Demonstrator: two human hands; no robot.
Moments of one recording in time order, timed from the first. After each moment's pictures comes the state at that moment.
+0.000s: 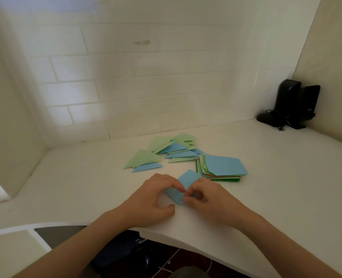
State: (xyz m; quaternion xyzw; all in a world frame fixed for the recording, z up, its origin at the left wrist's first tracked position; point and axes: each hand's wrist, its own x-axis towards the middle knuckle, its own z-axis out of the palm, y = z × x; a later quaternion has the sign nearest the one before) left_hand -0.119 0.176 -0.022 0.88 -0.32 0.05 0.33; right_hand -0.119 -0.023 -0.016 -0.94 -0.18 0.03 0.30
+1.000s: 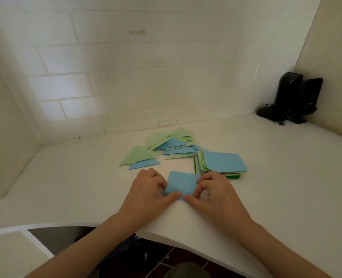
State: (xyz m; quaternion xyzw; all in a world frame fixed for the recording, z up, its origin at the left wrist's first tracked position) left_hand -0.108 0.165 -0.040 0.94 -0.14 0.13 0.27; right_hand -0.125 -0.030 -0.035 -0.93 -0.10 -0.11 0.32
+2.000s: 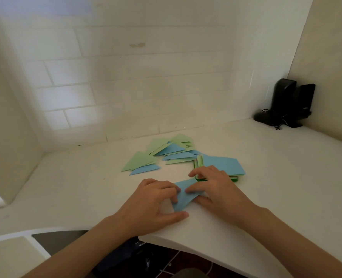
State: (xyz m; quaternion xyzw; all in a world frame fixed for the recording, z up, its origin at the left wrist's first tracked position) left_hand -0.124 0.172 -0.025 0.92 -0.32 0.10 0.18; right_hand -0.109 -0.046 -0.021 -0.93 -0.30 -0.15 0.15
